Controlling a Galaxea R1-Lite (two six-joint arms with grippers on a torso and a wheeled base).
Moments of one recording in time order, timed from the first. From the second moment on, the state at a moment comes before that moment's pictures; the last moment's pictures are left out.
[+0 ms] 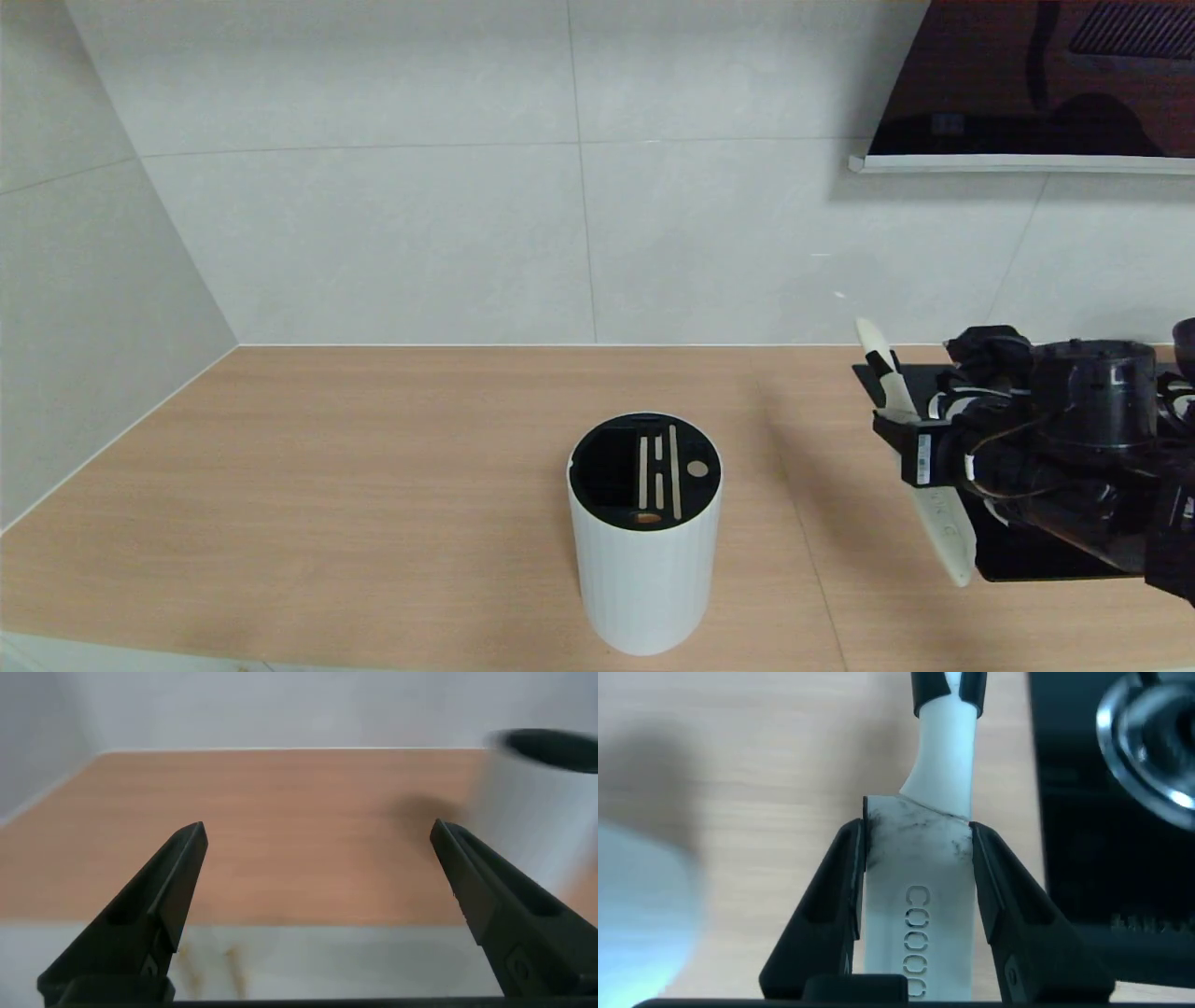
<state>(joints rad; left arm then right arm) -0.01 0.05 -0.19 0.08 -0.17 -0.01 0.38 1.64 -0.60 -0.68 -0.24 0.12</state>
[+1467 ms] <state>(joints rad) -0.46 1.38 -0.72 -0.63 -0.44 -0.61 0.88 1.58 -0.87 -0.49 -0.24 0.14</state>
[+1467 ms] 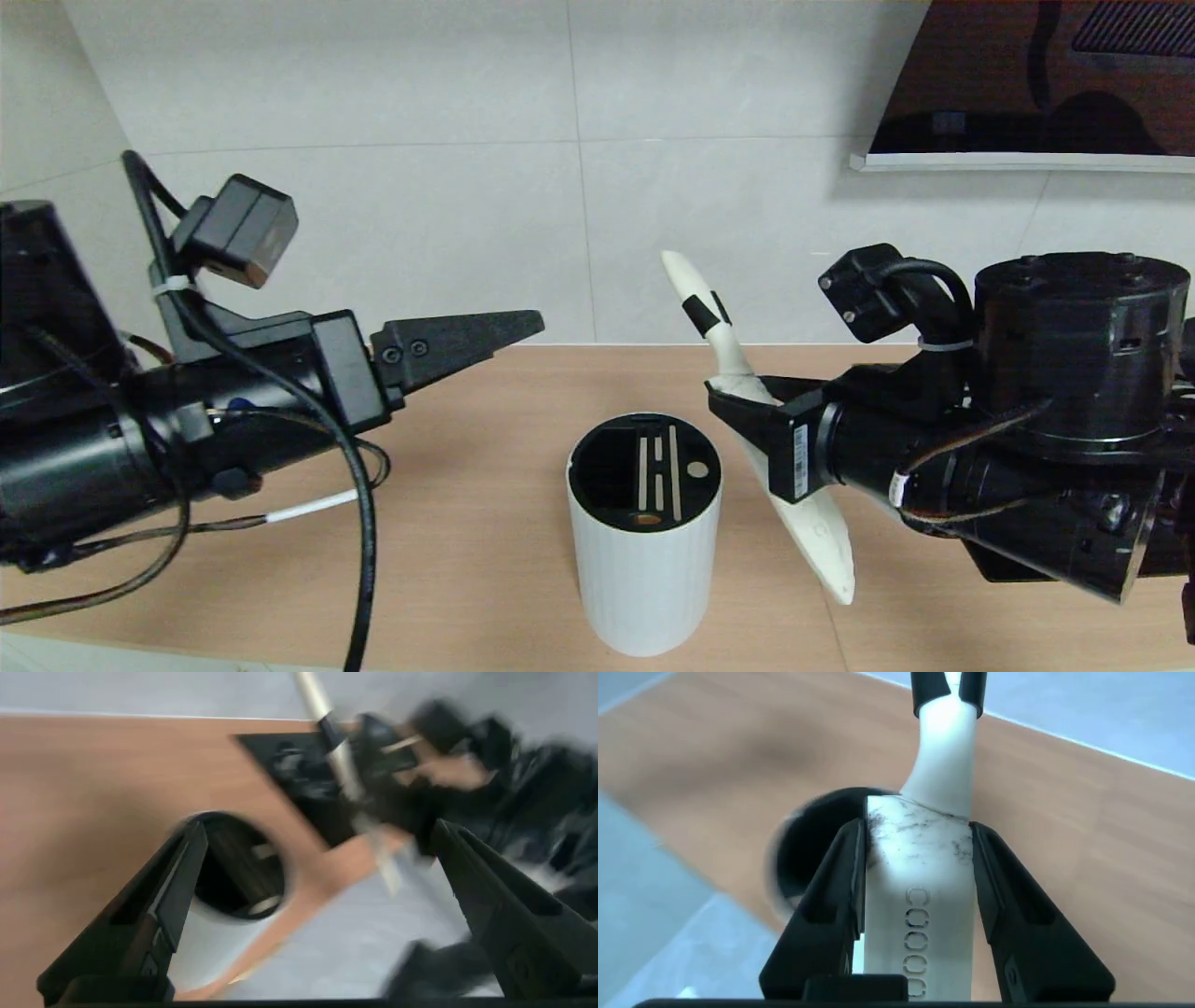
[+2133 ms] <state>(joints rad) -0.66 1.64 -0.68 -0.99 -0.18 -0.68 0.97 1.66 -0.87 -0.60 -0.24 0.18</state>
